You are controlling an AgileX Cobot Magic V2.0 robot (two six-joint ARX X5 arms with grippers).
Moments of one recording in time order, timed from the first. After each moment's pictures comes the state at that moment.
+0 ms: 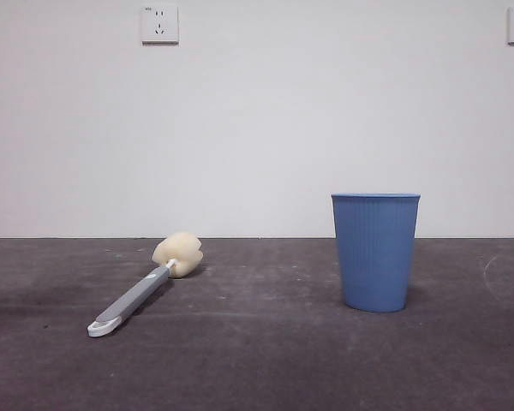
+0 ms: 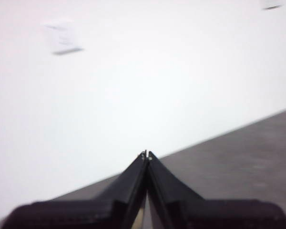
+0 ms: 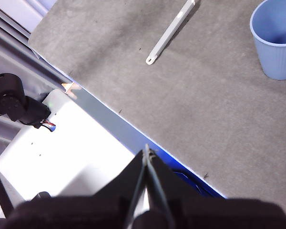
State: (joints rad) left arm -0.25 0.41 0.60 -0.05 0.01 0.22; right arm 0.52 0.61 0.96 -1.09 -0.44 0.15
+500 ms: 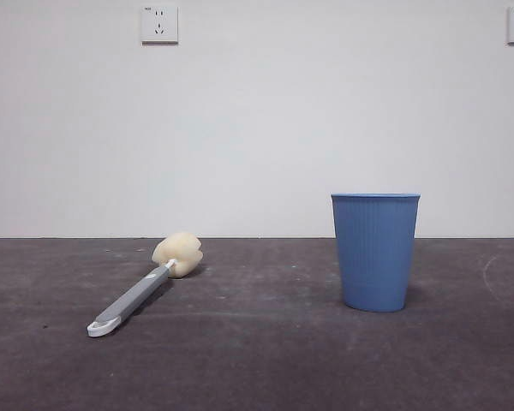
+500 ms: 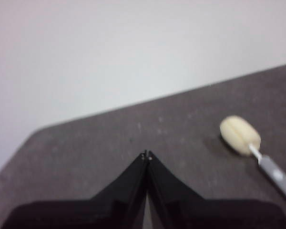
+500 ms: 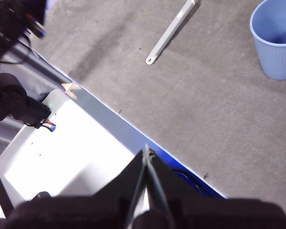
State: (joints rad) left arm -0.05 0.07 0.08 -0.01 0.01 0.20; right arm 0.52 0.61 0.96 -1.09 -0.44 0.15
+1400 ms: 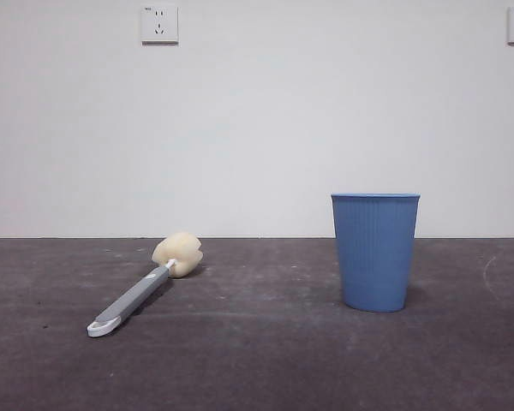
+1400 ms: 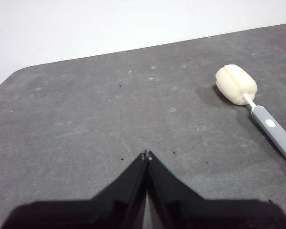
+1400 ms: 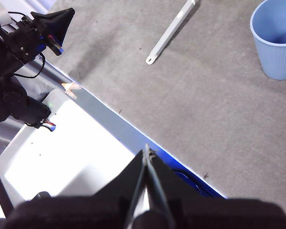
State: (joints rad) left arm -0.04 0.00 0.02 -0.19 0.00 0.12; right arm 0.52 0.61 0.96 -1.09 -0.44 0.15
